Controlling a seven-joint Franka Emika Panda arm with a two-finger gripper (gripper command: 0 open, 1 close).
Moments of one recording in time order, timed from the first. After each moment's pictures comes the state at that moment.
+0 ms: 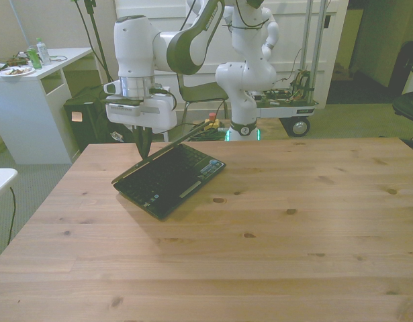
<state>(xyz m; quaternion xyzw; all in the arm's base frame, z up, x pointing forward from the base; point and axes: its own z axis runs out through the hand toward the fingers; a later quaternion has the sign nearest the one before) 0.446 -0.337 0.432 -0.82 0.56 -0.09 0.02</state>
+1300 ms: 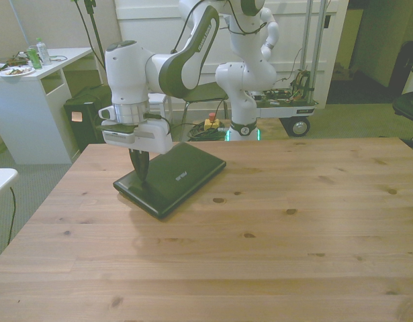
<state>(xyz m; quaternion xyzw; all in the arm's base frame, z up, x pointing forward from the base) 0.486 -0.351 0.383 -0.82 0.57 -0.07 0.03</state>
